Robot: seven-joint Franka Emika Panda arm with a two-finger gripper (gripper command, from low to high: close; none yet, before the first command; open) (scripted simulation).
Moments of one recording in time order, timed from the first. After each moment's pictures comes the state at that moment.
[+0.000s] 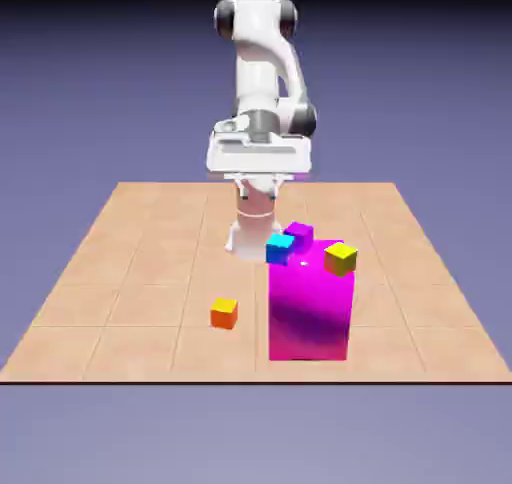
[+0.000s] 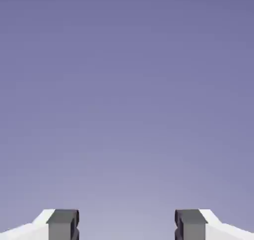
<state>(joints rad) 0.05 -0.53 0.02 -2.81 -0.02 3.04 0.73</state>
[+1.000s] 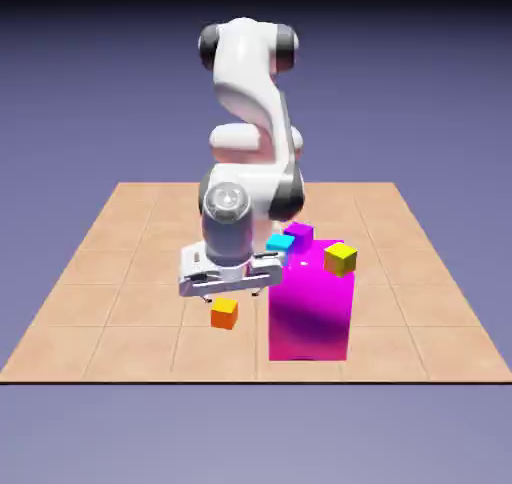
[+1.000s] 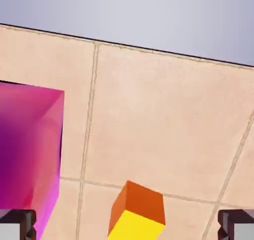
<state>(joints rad) -0.13 0.40 0.03 -1.90 -0.05 1.74 0.56</state>
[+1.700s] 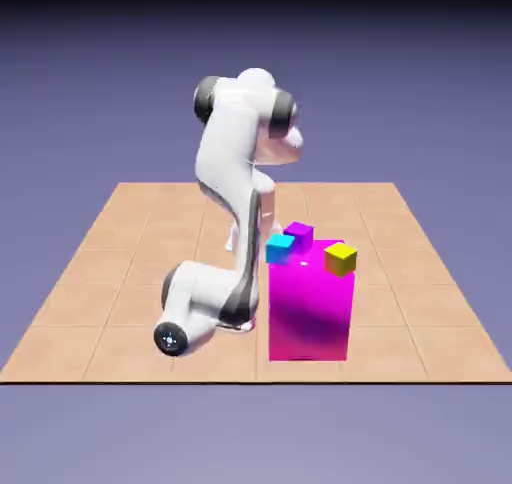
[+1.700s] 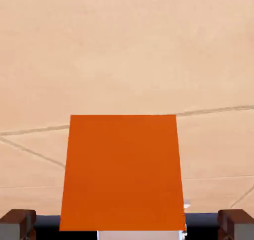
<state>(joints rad) -0.10 0.75 -0.13 -1.97 0.11 1.57 0.73</state>
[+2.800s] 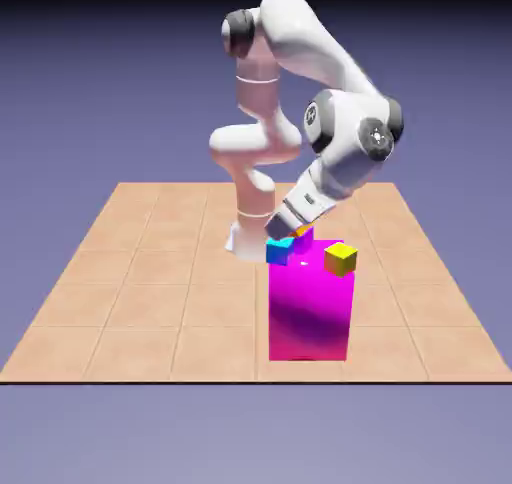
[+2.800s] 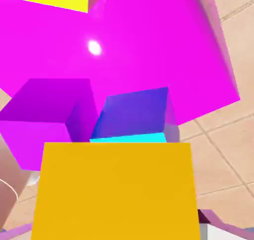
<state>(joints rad) 0.22 0.08 0.20 -1.96 -0.40 1.34 0.12</state>
